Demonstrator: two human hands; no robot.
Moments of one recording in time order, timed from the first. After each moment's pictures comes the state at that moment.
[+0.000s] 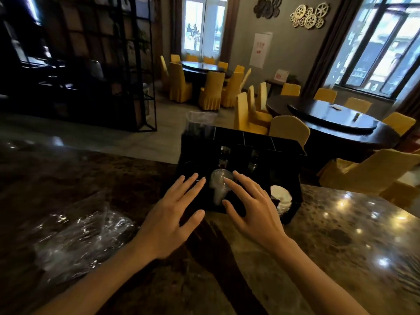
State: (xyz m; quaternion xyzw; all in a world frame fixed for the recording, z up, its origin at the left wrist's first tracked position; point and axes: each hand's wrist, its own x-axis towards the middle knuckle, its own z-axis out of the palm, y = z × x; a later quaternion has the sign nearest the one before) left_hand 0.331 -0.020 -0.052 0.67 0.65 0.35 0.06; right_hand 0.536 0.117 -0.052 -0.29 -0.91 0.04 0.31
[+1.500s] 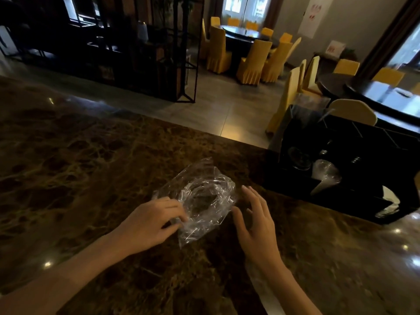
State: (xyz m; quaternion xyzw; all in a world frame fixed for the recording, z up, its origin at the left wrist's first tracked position) left_hand 0.071 -0.211 -0.110 0.70 0.68 0.23 0.07; right_hand 0.307 -0.067 -0.127 -0.35 -0.83 0.29 0.32
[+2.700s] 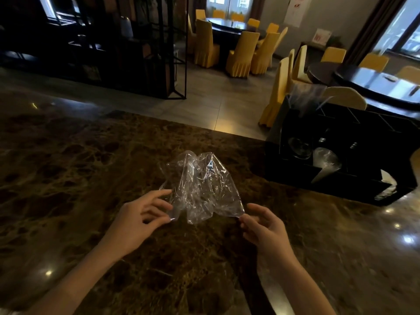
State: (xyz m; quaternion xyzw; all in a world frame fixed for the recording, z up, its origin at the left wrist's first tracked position) left_hand 0.043 -0.235 -0.124 0.50 0.70 0.45 0.24; right_hand 0.316 -0.080 -0.136 -0.47 -0.51 0.65 0.30
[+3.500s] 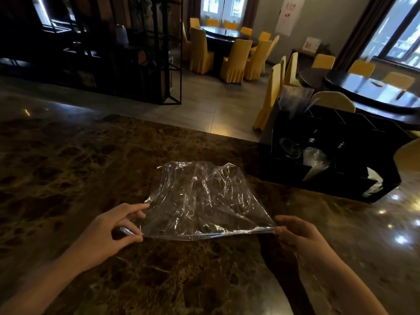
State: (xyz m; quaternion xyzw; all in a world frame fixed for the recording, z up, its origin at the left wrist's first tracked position) left_hand 0.012 -0.285 -0.134 0.58 0.70 0.37 0.20; right_hand 0.419 -0.035 -0.145 -0.50 -0.60 0.58 0.21
